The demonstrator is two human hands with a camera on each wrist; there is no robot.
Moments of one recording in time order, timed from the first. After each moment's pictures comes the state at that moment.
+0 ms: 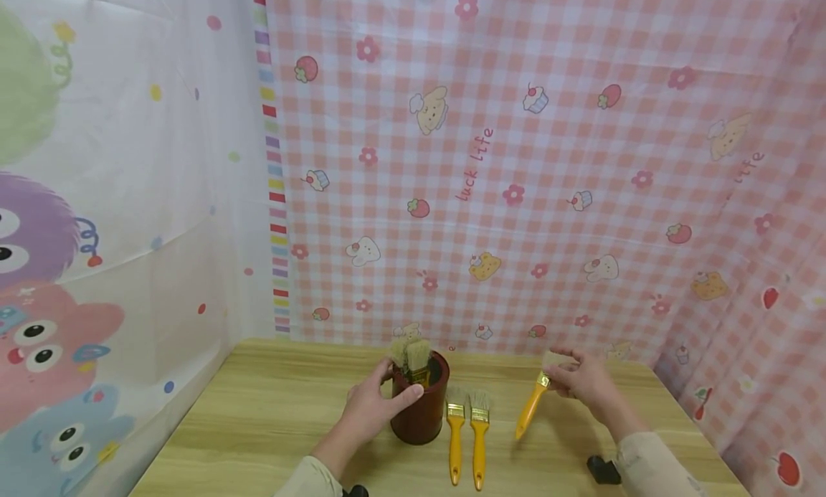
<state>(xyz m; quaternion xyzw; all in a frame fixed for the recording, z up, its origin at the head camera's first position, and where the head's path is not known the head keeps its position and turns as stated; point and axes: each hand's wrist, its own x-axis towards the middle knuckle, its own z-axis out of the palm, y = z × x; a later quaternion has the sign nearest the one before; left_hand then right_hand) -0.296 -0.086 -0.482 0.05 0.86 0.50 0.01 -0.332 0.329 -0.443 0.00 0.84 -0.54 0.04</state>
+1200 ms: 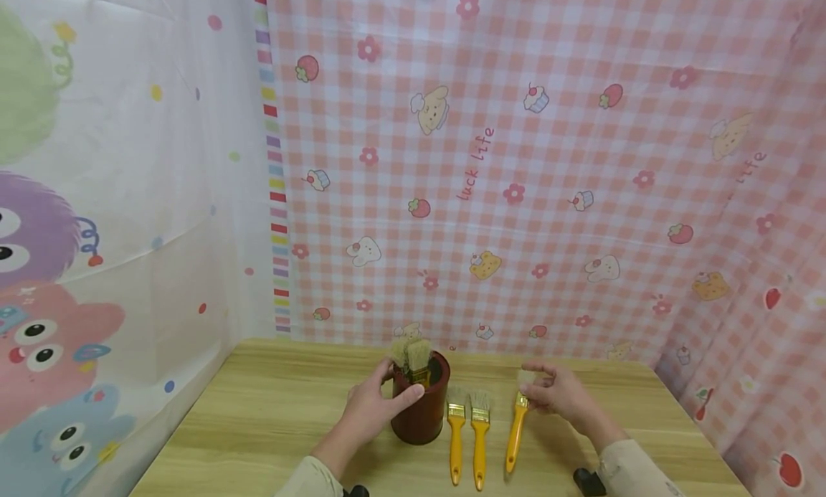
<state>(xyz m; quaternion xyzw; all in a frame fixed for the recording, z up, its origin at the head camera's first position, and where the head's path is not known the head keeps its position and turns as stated) -0.297 -0.085 -0.481 0.04 0.86 0.50 0.01 -0.330 0.295 -0.469 -0.04 0.83 -0.55 0.10</state>
